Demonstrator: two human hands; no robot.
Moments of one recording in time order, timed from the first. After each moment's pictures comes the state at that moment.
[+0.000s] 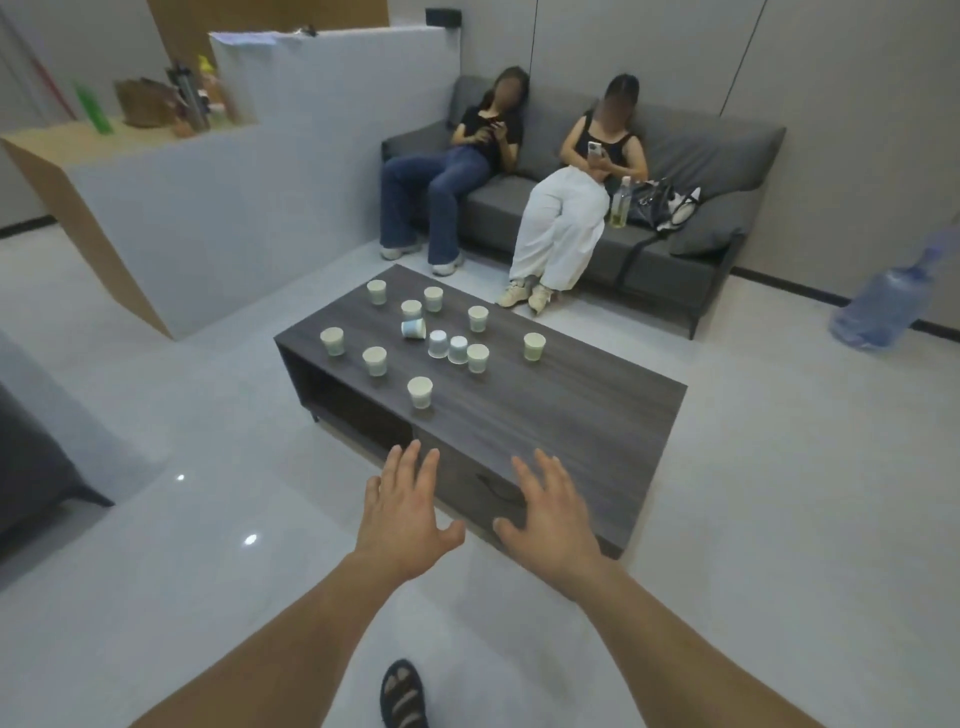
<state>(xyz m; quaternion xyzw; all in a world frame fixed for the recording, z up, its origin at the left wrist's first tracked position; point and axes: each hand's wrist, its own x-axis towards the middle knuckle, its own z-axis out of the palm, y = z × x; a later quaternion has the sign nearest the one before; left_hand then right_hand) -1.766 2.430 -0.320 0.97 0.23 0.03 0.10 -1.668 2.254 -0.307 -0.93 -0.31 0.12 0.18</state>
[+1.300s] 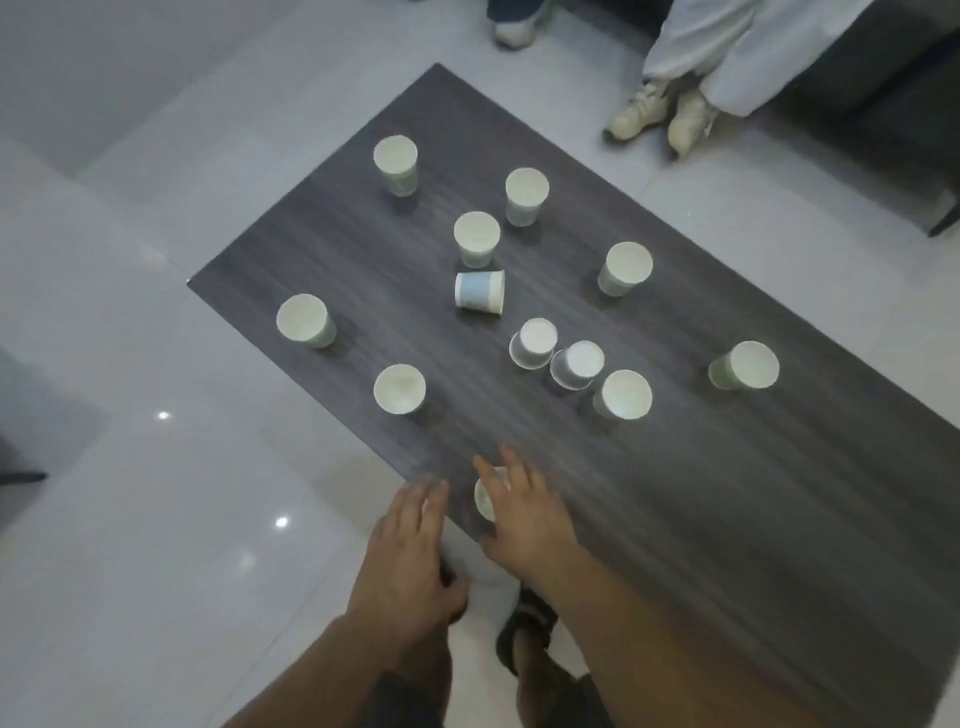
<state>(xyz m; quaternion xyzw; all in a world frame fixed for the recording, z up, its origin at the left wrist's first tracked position) -1.431 2.815 -0.554 0.90 0.27 -0.20 0.27 -1.299 2.707 -0.598 -0.86 -0.38 0.35 0.03</state>
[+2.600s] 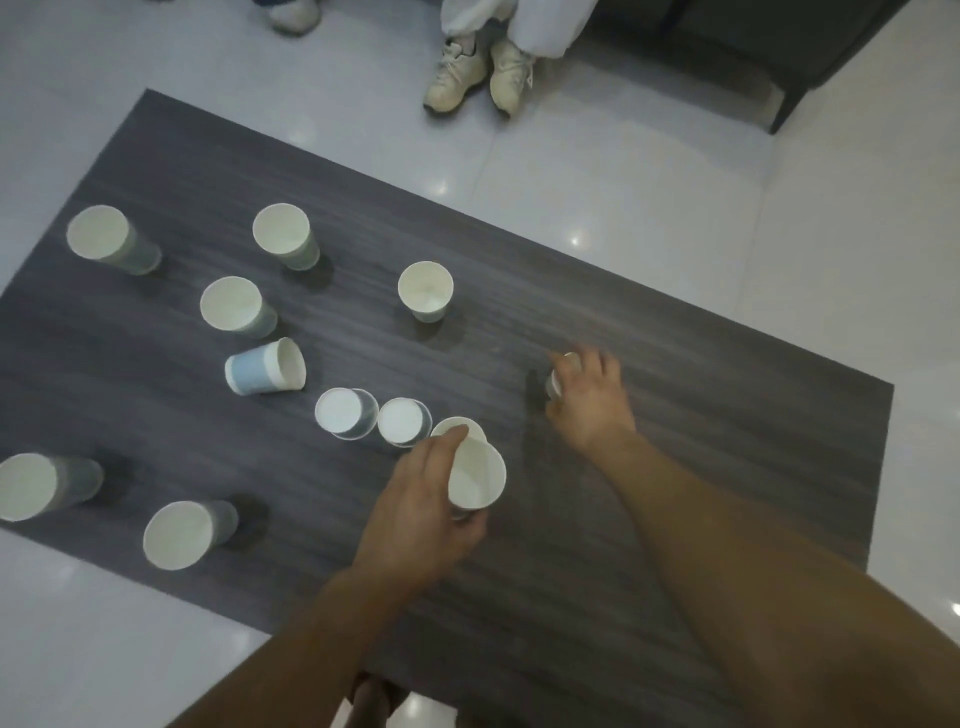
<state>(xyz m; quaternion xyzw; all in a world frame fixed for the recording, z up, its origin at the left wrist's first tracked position) -1.189 2.739 -0.575 0.91 0.13 -0.09 0.38 -1.020 2.570 -0.631 -0.96 -0.13 0.24 0.05</state>
